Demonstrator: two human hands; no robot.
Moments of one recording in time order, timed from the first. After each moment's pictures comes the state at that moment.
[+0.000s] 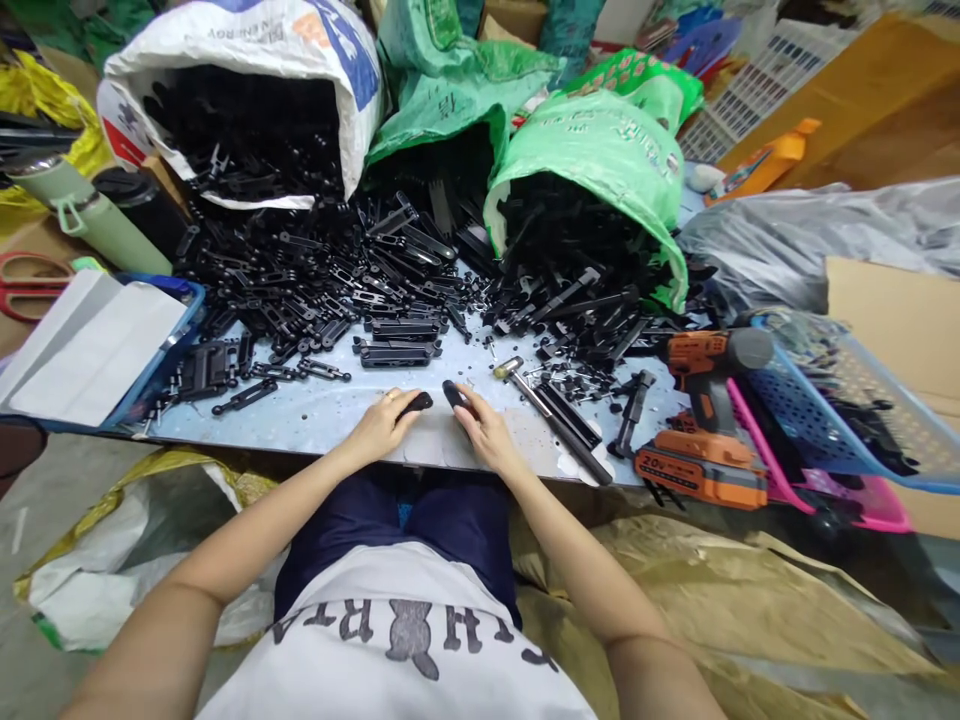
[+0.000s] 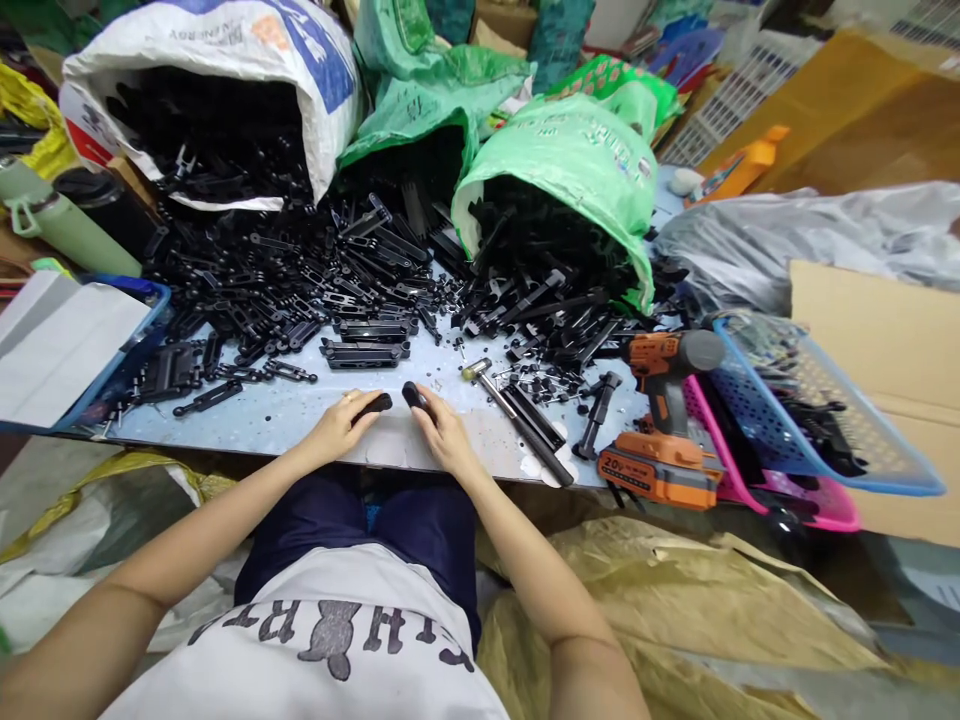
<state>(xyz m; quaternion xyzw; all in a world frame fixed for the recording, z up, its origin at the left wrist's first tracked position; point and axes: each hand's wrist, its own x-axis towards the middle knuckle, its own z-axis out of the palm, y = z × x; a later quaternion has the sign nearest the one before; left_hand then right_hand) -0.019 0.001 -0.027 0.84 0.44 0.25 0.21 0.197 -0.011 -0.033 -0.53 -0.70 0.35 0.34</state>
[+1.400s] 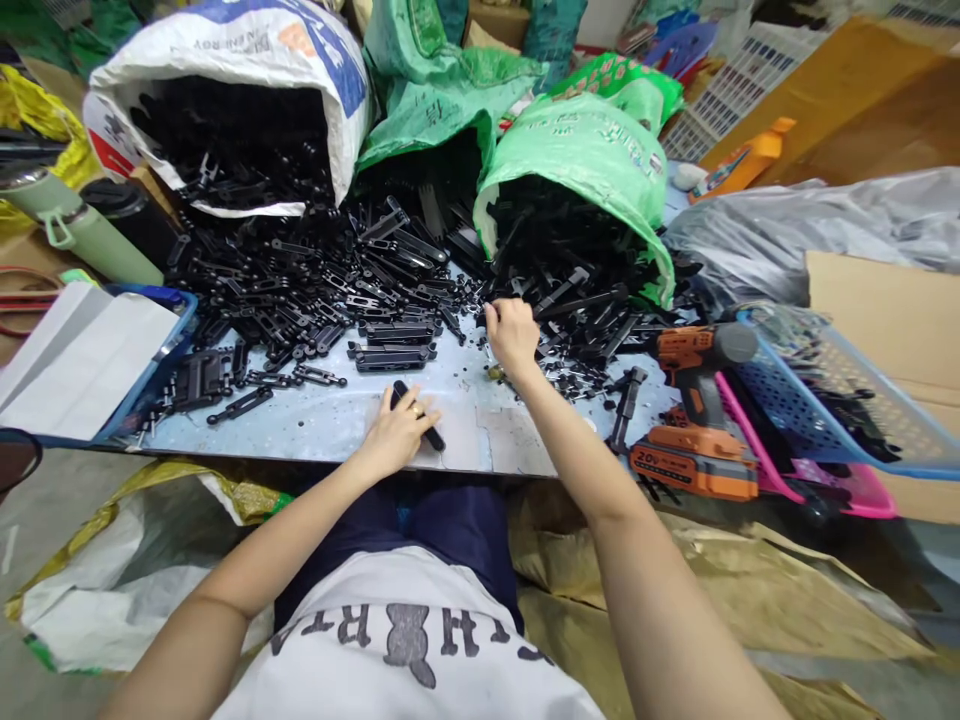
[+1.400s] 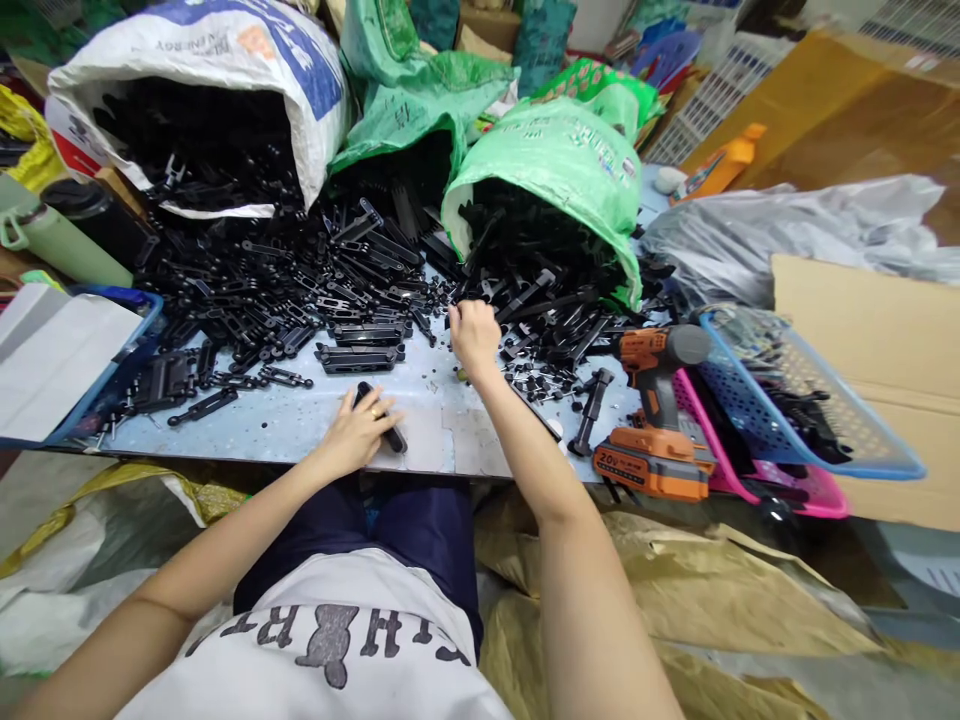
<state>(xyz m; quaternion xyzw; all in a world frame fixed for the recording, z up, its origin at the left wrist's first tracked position) 0.006 -0.008 -0.015 0.89 0.42 0.14 0.11 0.220 0.125 0.015 -0.71 -0.67 -0.05 0.19</state>
